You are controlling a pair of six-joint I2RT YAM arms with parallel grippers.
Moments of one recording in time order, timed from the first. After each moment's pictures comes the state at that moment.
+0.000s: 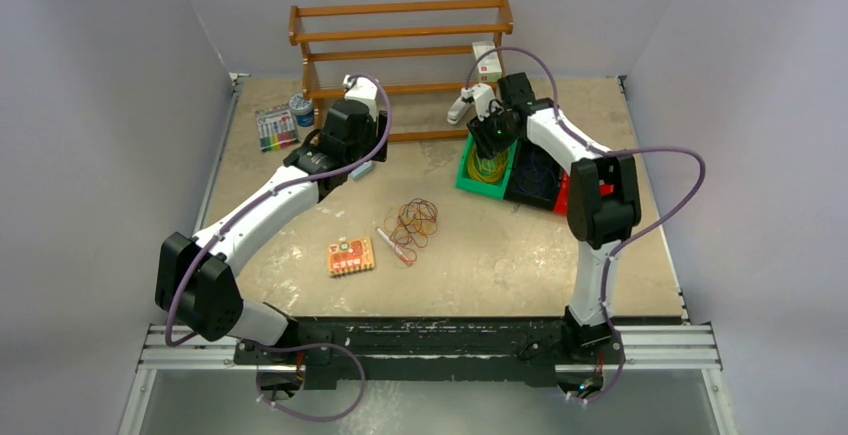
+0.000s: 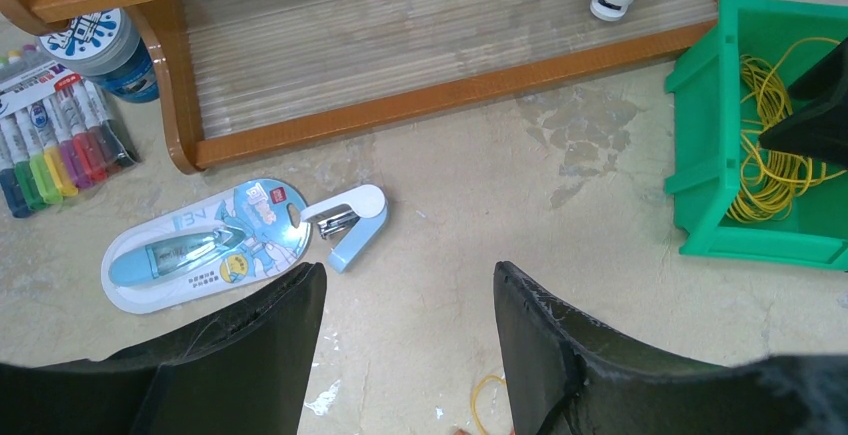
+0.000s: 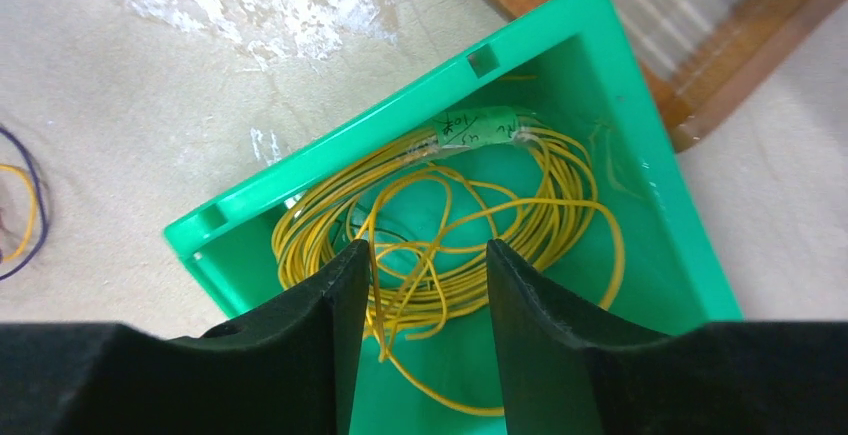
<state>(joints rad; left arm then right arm) -0.52 1.44 1.19 -0.28 -0.31 -0.18 0.28 2.05 1.63 -0.60 -0.25 -0.40</state>
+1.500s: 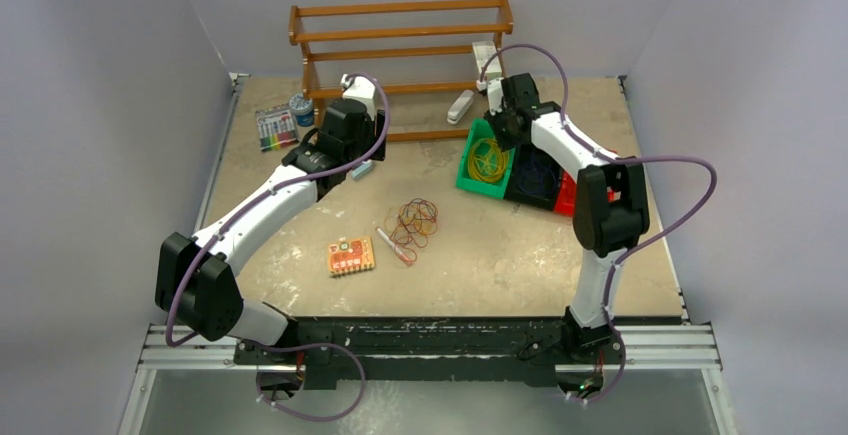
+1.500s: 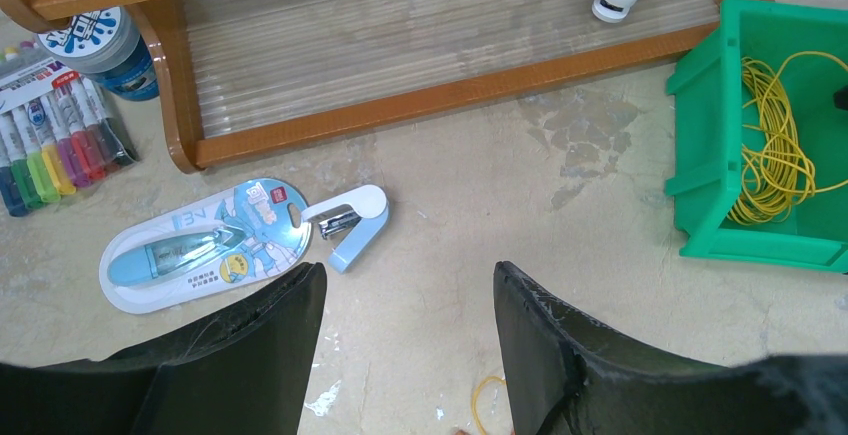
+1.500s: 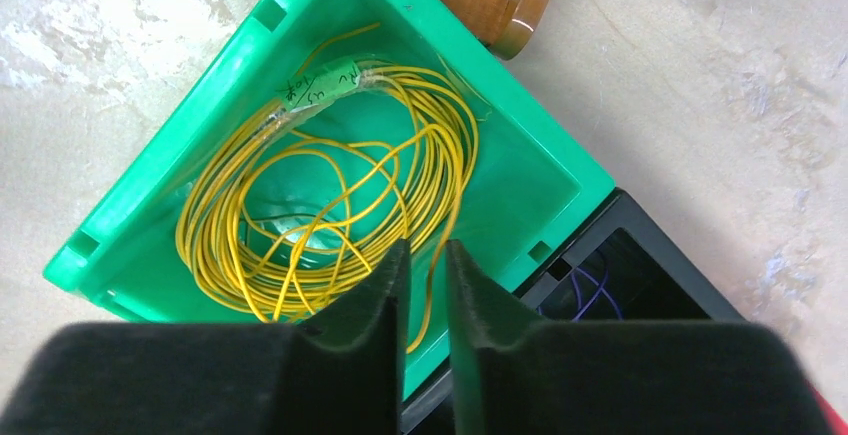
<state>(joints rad) -0.50 1.44 1.19 -0.28 -0.30 -0.19 0.28 1.96 1.56 -0.54 0.03 -0.22</state>
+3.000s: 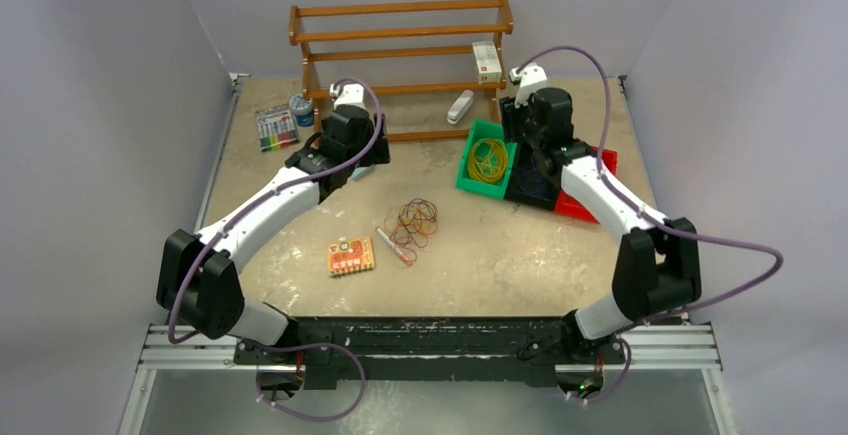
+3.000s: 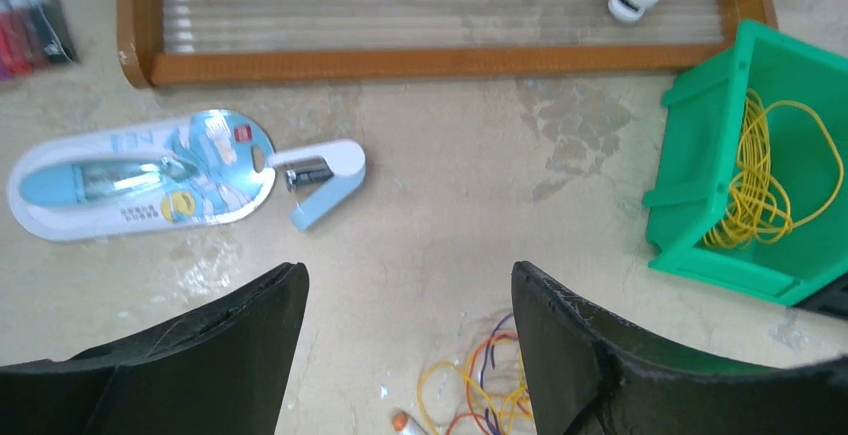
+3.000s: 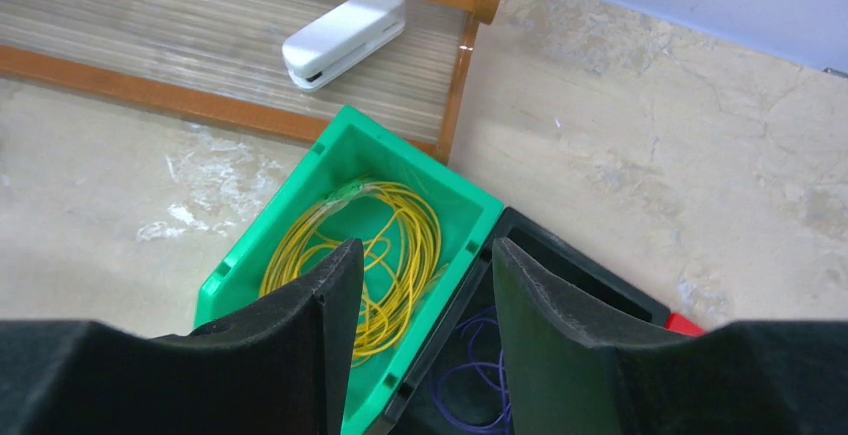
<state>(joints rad) -0.50 1.46 1.18 -0.30 -0.34 -0.40 0.28 1.55 1.17 -0.04 0.07 -0.11</state>
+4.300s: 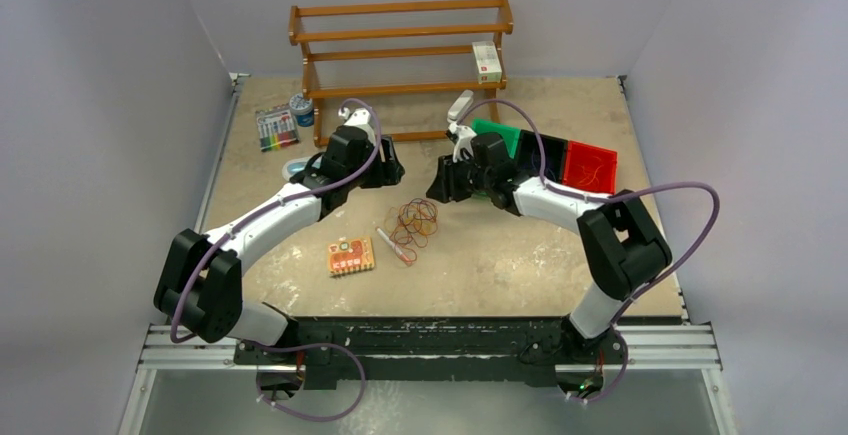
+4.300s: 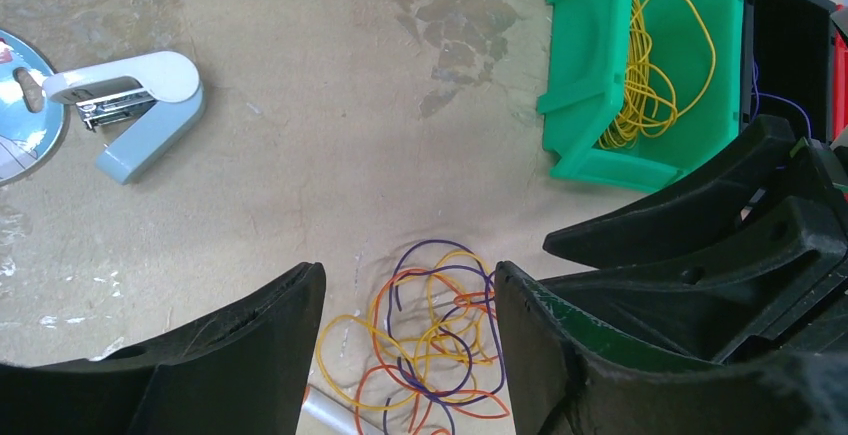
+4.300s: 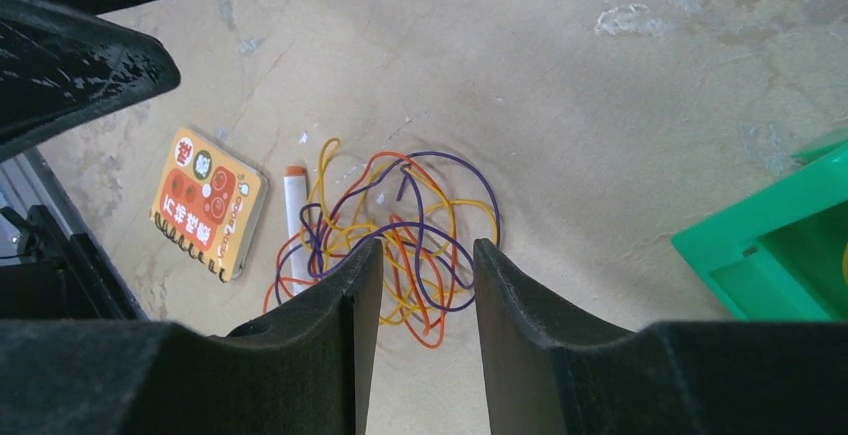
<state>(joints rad) -0.50 1.43 0.96 -0.12 -0.04 -0.52 0.54 1.68 0.96 0.08 -0.36 0.34</state>
